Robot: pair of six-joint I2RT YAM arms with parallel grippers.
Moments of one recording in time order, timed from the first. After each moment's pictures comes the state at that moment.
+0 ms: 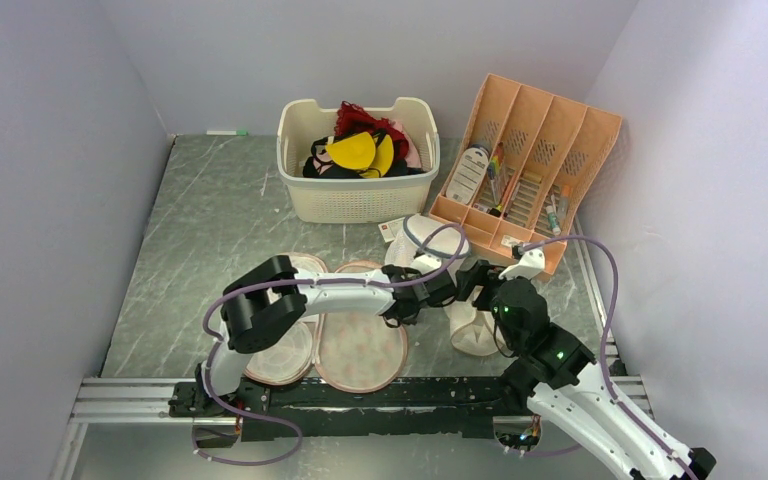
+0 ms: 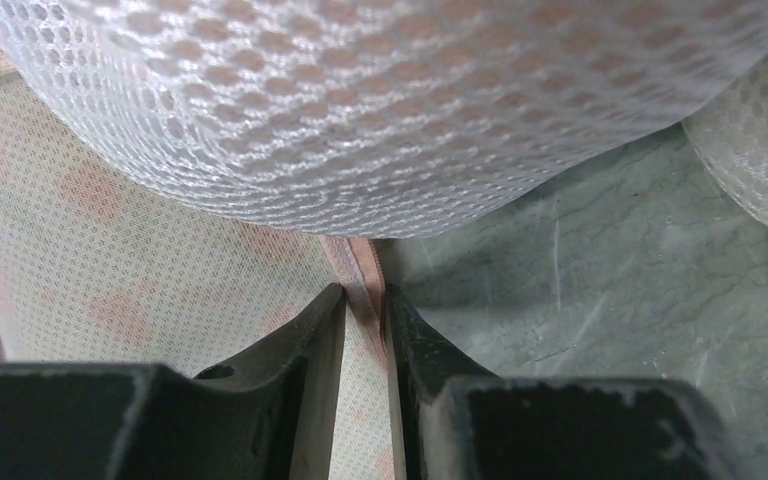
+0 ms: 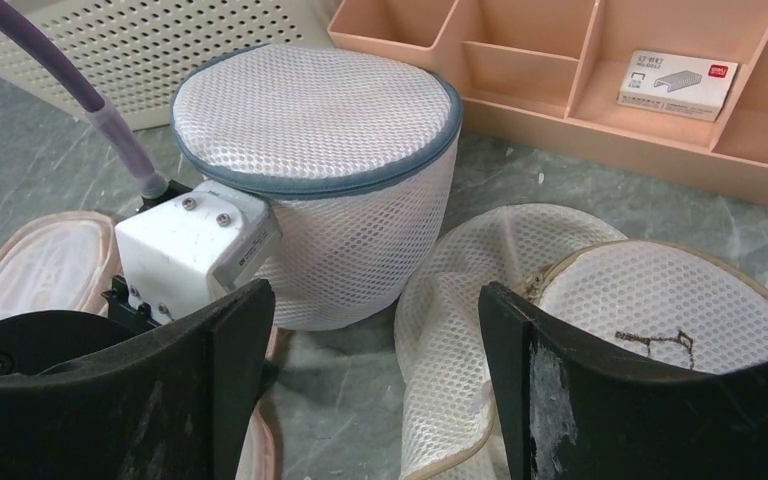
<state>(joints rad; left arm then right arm) -1.23 2.05 1.44 -0.64 -0.45 -0.68 0.71 0.38 0.43 -0.43 0.53 0.54</state>
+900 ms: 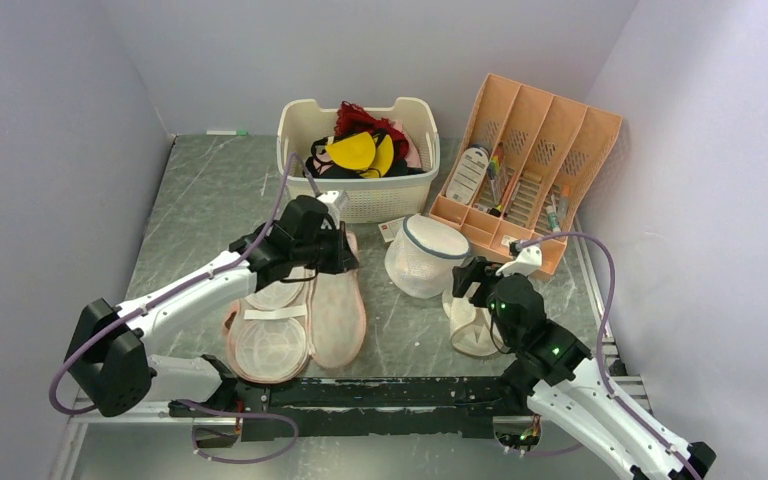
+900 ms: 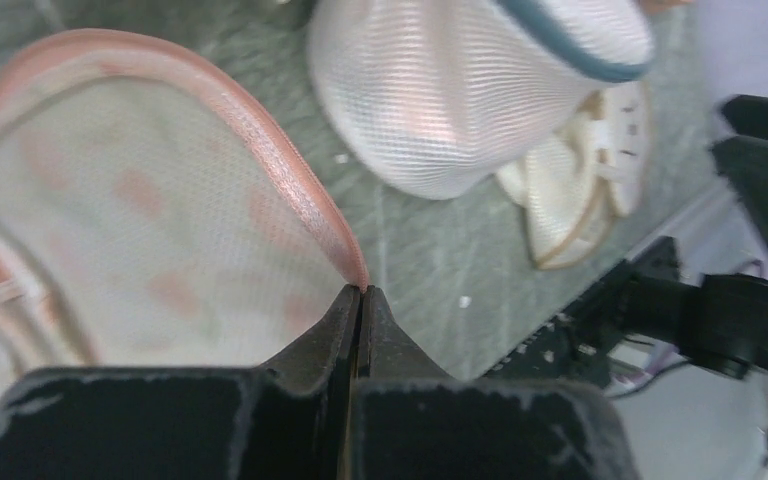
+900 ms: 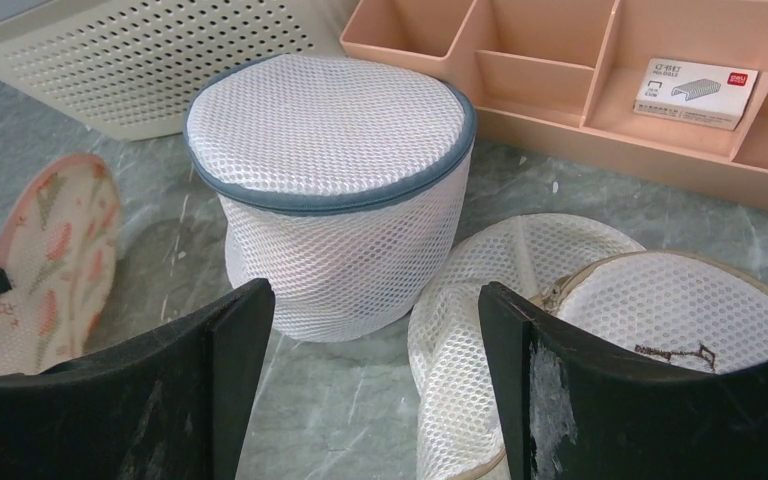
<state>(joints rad) -0.74 1.29 0.94 -0.35 0.10 -0.57 0.71 0.42 0.43 -0.38 0.53 0.55</state>
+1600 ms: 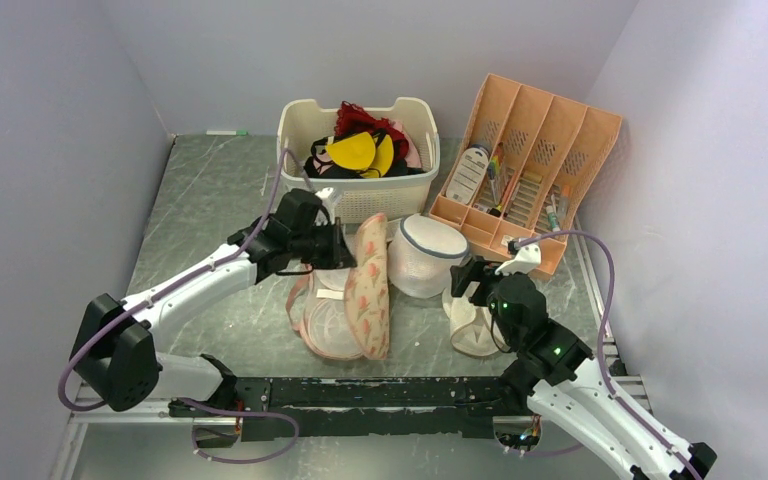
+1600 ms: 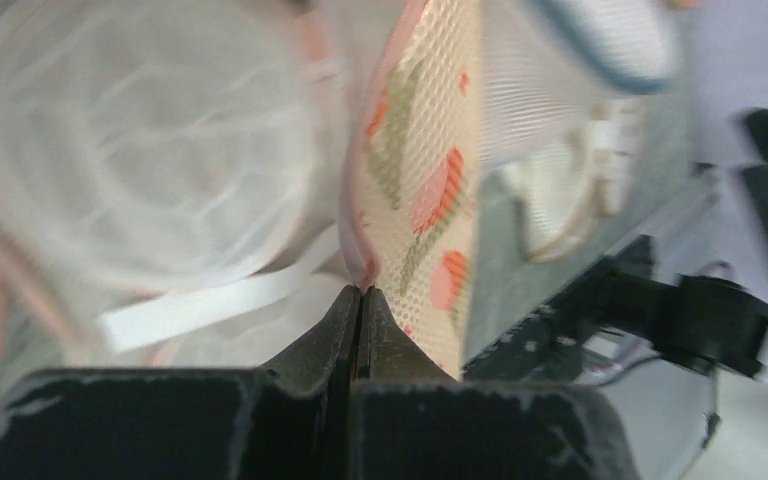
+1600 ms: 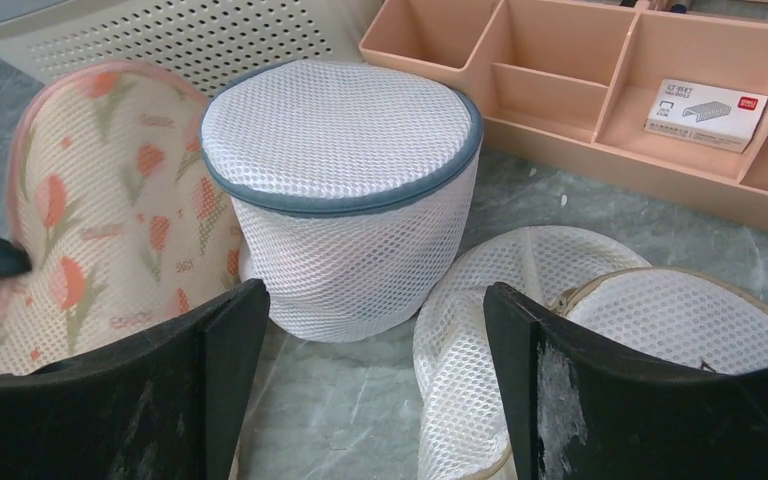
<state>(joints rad) -0.67 1.33 0.99 -0.31 0.27 -0.61 0.71 0.42 0.45 -0.37 0.51 0.51</state>
